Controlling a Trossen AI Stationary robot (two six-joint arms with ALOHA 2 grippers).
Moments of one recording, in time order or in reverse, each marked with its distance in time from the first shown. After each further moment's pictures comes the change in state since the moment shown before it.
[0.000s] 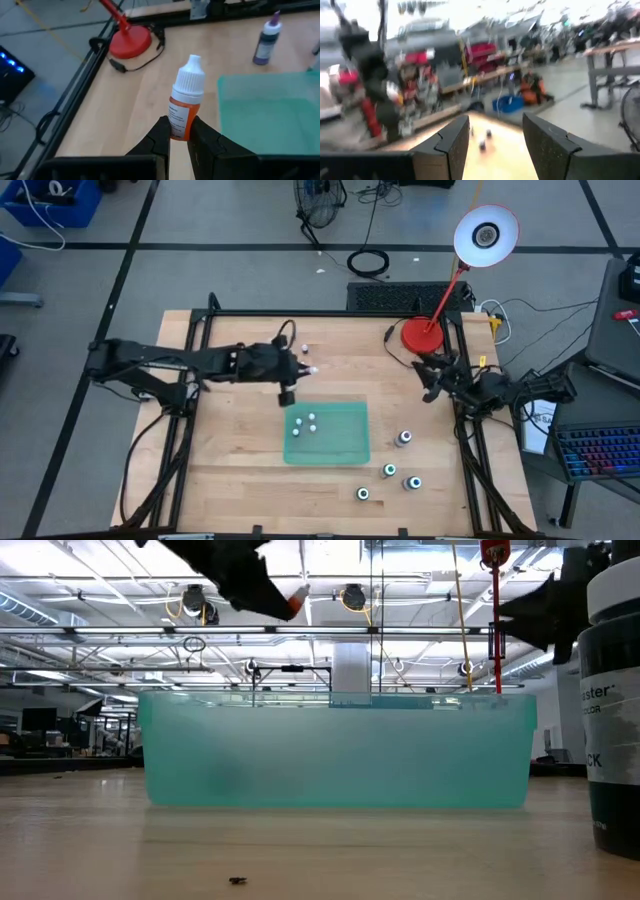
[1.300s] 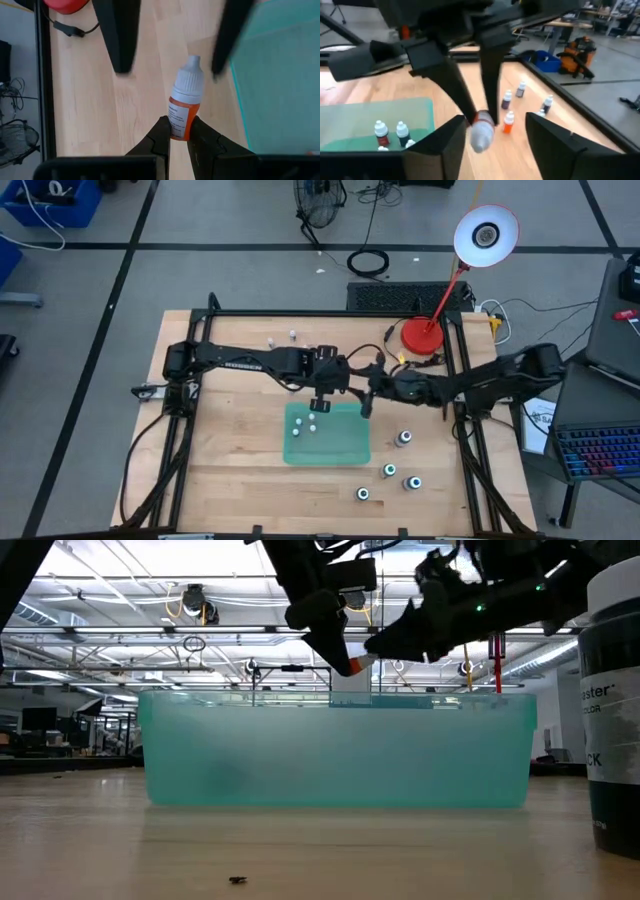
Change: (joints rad) left arm -0.014 0.619 0.700 -0.580 -0.045 0.191; right arm -0.146 1.364 0.470 0.457 -0.426 -0.127
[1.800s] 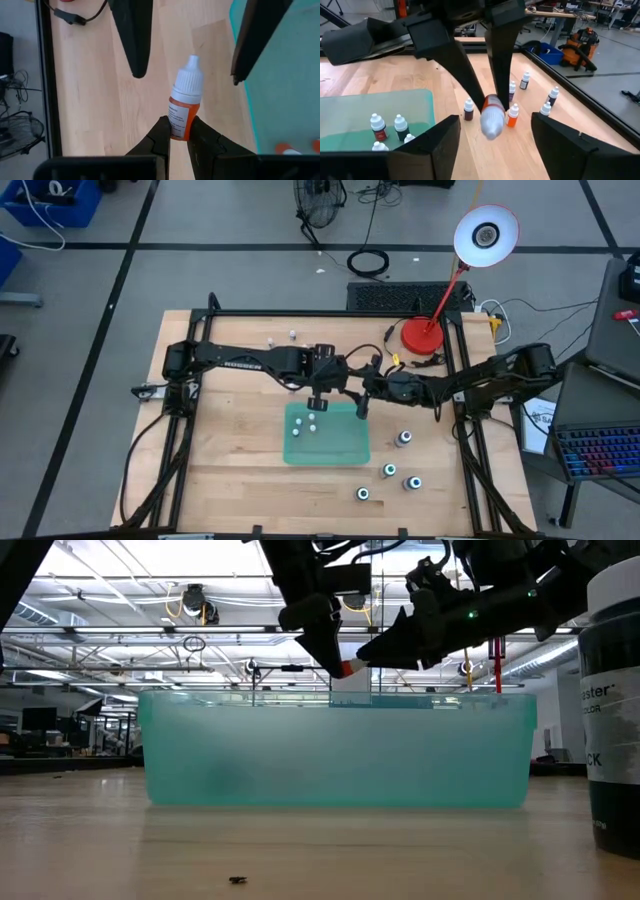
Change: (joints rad) left arm 0.002 -0.004 0.000 -0.043 -0.026 -0.001; right arm 0.000 0.067 0.027 0.010 -0.002 0.015
